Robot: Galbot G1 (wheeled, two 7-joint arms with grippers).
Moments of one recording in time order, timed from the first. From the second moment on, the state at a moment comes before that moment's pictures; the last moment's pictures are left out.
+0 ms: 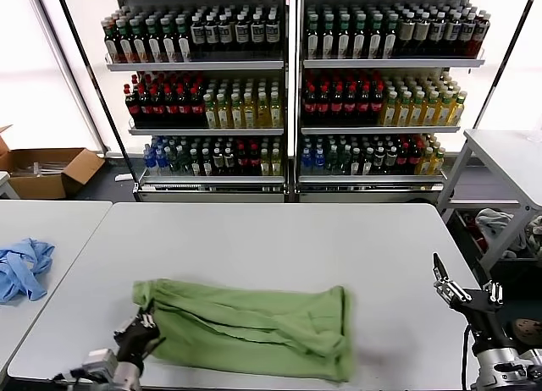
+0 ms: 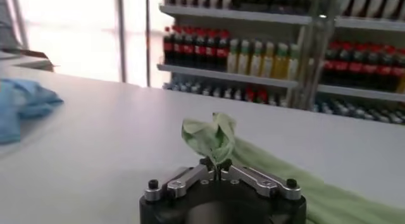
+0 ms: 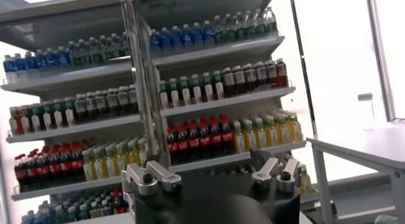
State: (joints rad) left arm 1.60 -0.92 -0.45 -2.11 -0.74 0.12 -0.59; right arm -1.75 0.89 0.76 2.12 0.80 0.21 0.17
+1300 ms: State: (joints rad) left arm 1.49 -1.04 -0.23 -2.23 -0.59 0.21 -0.59; right arm -1.73 0.91 0.73 2.12 0.77 0.21 0.18
